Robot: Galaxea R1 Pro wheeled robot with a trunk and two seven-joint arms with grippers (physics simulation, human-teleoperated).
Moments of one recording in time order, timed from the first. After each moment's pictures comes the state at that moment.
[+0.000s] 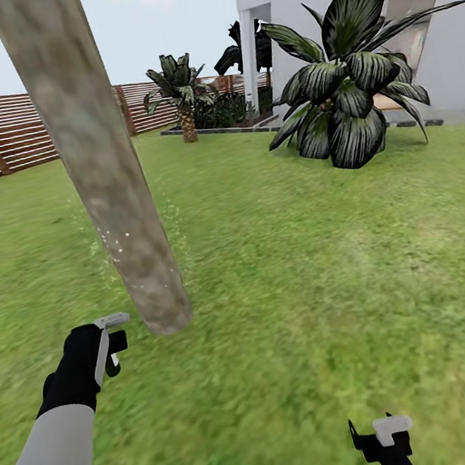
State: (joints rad) left arm -0.79 0.09 0.27 -0.94 -0.12 0.90 0.08; right arm -0.43 -0.04 -0.11 -0.10 0.24 -0.65 -0.16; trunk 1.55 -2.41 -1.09
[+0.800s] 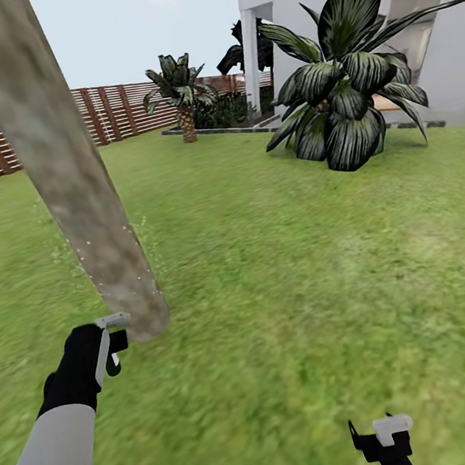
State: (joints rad) left arm -0.79 0.09 0.27 -0.94 -0.12 0.90 0.08; right arm -0.43 -0.04 -0.11 -0.10 0.24 -0.65 -0.16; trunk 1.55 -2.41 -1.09
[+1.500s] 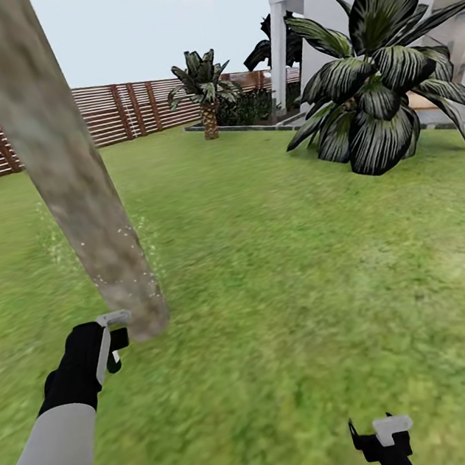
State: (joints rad) left arm -0.79 0.09 0.25 -0.95 -0.12 0.90 0.08; right arm -0.43 -0.04 -0.11 -0.10 0.24 -0.65 -0.16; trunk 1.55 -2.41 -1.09
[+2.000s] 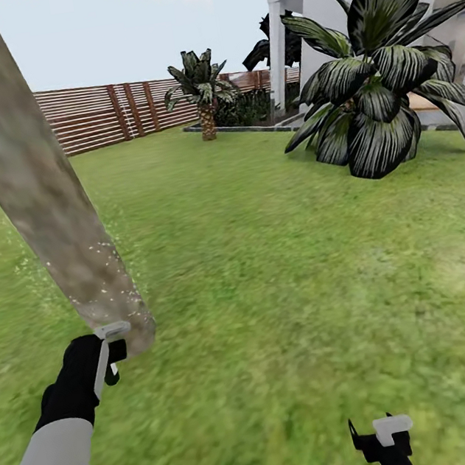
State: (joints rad) left arm -0.74 0.10 0.26 -0.96 -0.12 0.88 0.08; right arm -0.43 -0.04 -0.11 -0.10 0.24 -0.65 -0.16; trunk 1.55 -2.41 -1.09
